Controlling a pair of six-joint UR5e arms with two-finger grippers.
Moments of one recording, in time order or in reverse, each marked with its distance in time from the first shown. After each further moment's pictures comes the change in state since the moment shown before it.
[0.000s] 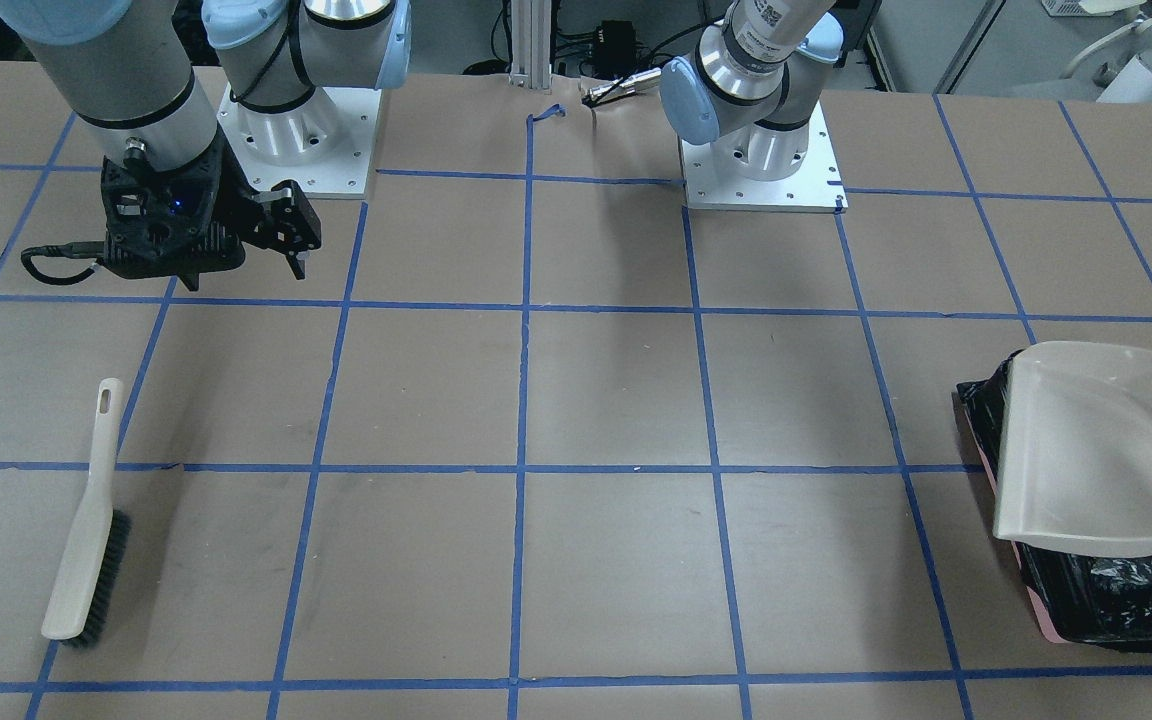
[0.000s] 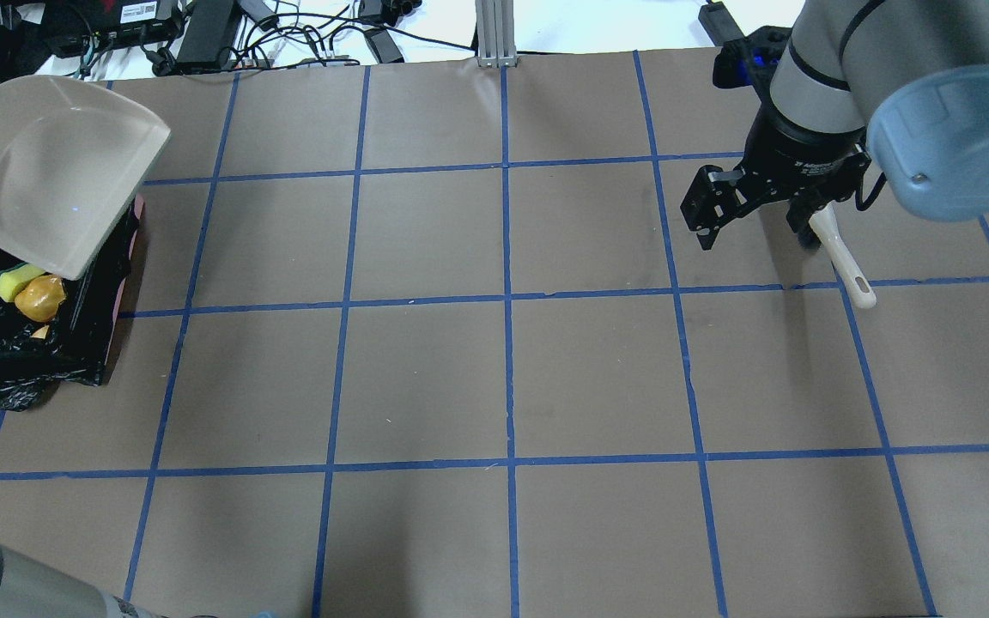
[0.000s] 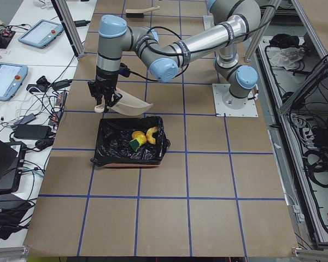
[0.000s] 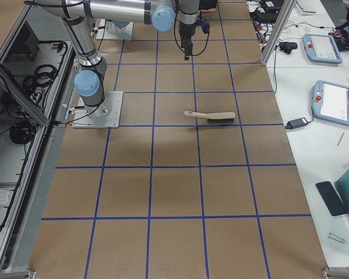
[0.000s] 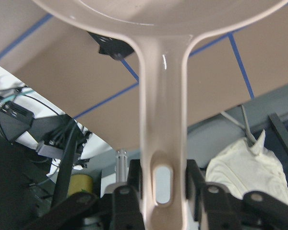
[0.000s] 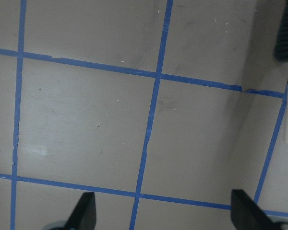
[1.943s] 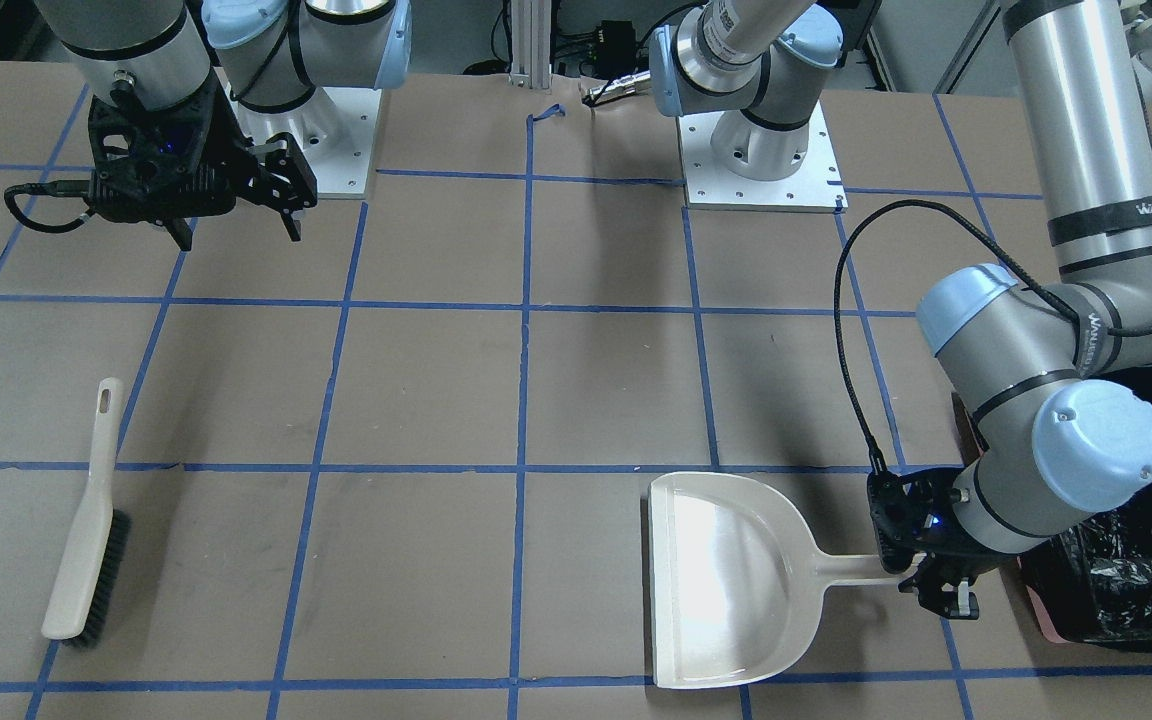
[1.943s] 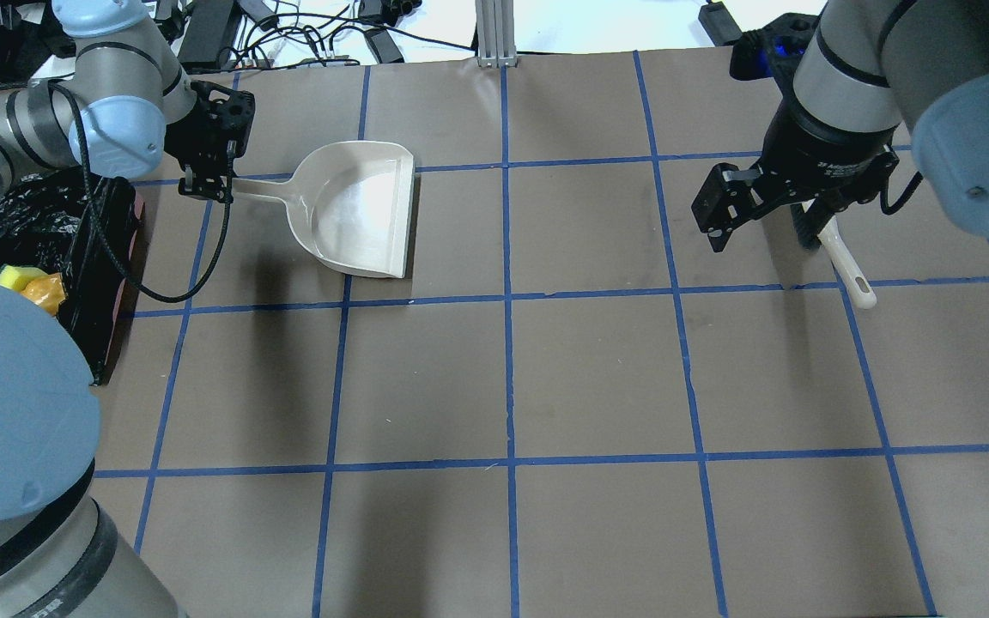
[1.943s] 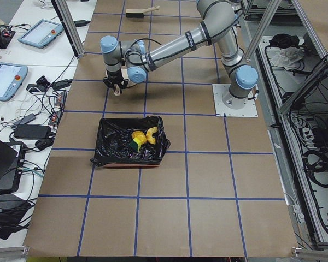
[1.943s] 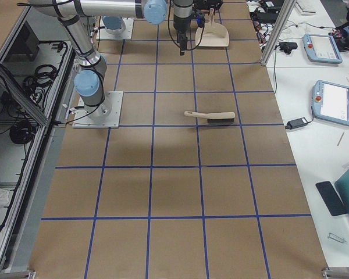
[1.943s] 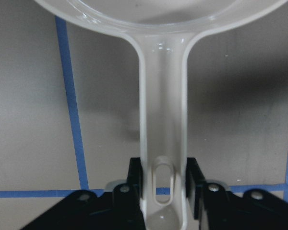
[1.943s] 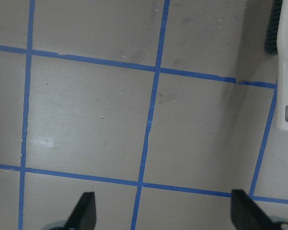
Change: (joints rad) left arm -0.313 -0.186 -0.251 0.157 -0.025 -0.625; right arm -0.001 -0.066 -0.002 0.041 0.004 0.014
